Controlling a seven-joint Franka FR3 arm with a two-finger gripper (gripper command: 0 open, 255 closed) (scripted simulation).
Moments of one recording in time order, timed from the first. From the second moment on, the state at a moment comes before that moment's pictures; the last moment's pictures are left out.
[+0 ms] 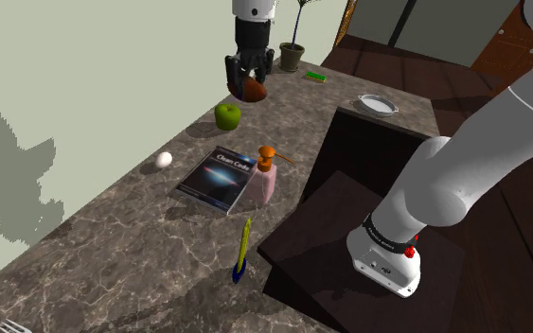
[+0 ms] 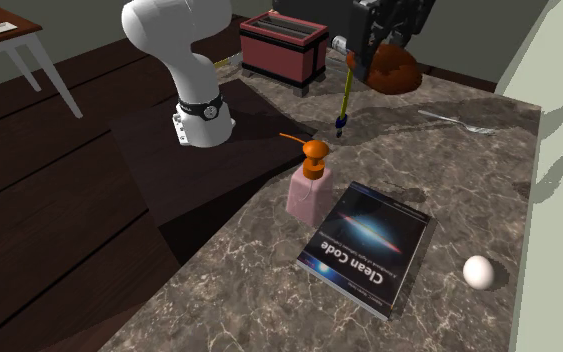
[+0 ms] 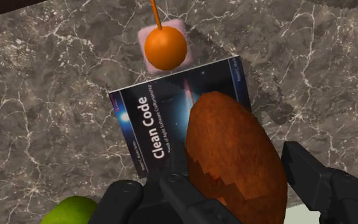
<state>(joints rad) 0.15 -0.21 0.10 -2.06 0.04 1.78 0.22</state>
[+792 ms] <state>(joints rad) 0.27 -0.28 0.27 -2.11 0.11 1.78 0.48</state>
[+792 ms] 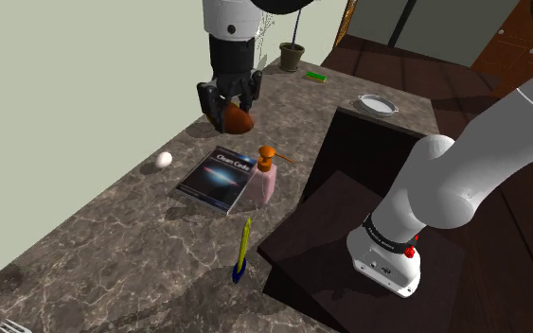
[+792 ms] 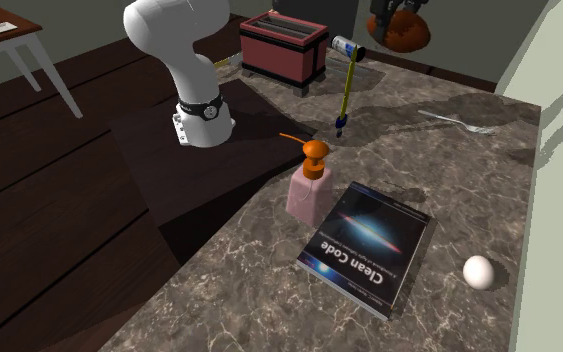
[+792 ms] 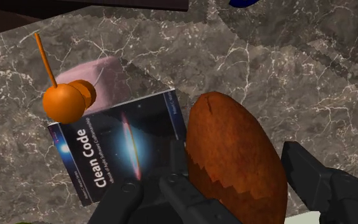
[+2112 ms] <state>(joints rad) 0.28 -0.21 0.30 -2.32 0.11 2.05 0.49</state>
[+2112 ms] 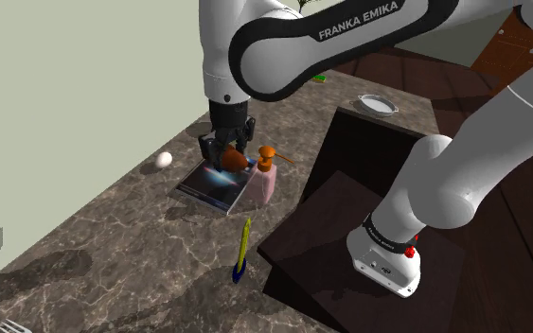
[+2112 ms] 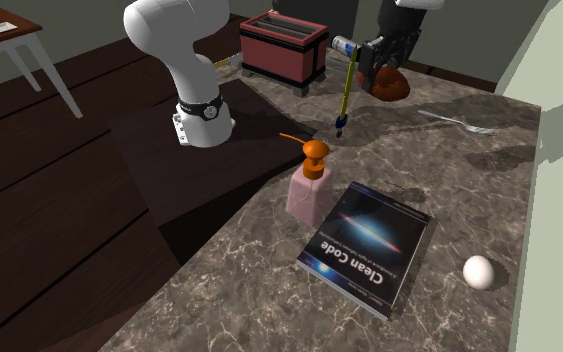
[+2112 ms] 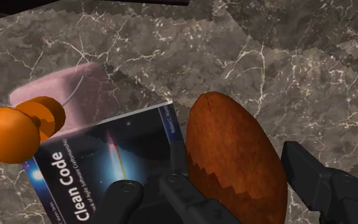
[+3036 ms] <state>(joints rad) 0.28 -0.11 0.31 -2.41 0.09 2.25 0.51</state>
